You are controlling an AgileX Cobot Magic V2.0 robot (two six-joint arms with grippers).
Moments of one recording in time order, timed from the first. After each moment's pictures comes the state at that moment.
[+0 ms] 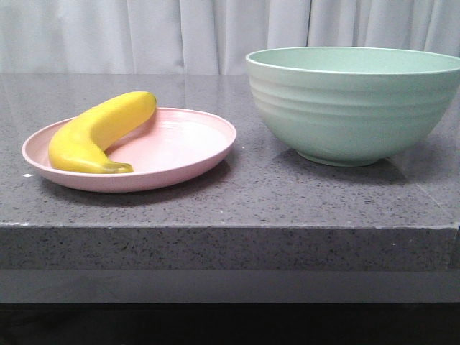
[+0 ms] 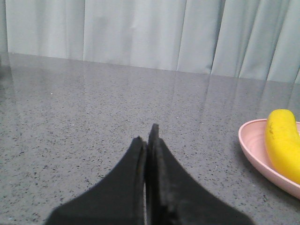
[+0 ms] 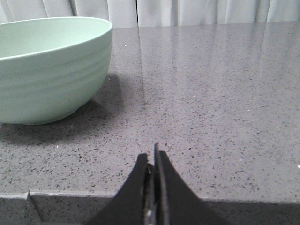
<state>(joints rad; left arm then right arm) -0.01 0.00 0.01 -0.03 0.07 -0.05 0.02 -0.02 0.03 0.11 0.16 0.00</state>
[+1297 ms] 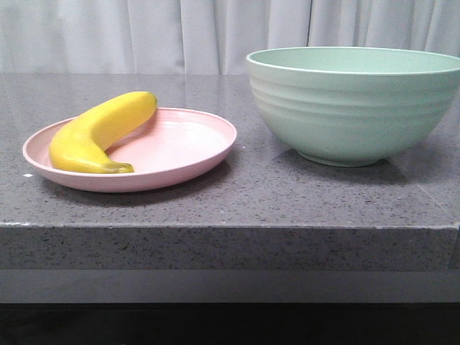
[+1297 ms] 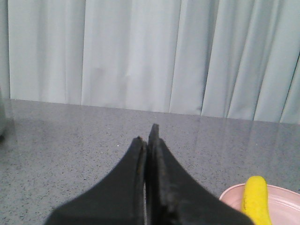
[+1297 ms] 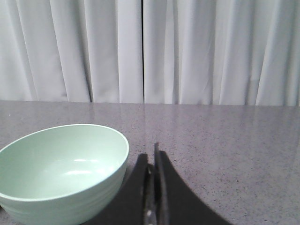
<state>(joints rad) -0.01 0.18 -0.43 -0.02 0.29 -0.05 0.02 0.13 -0.44 0.07 0.34 0.00</state>
